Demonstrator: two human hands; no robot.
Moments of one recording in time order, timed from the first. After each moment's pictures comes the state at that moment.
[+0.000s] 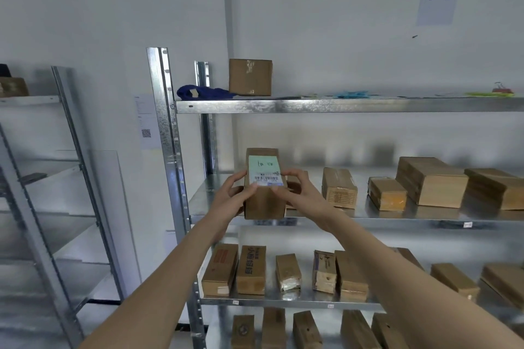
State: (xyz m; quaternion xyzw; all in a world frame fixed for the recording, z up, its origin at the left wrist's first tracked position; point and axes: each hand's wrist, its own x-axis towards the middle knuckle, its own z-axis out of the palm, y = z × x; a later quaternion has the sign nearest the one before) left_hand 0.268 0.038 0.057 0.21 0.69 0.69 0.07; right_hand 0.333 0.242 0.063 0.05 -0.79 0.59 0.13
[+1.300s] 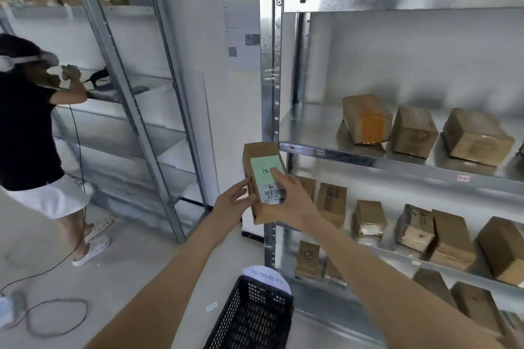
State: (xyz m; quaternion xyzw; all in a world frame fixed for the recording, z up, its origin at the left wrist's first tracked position) left_hand 0.256 -0.172 -0.125 0.00 0.76 0.65 0.04; right_hand 0.255 0.015 -0.117 0.08 -0.88 0.47 0.00
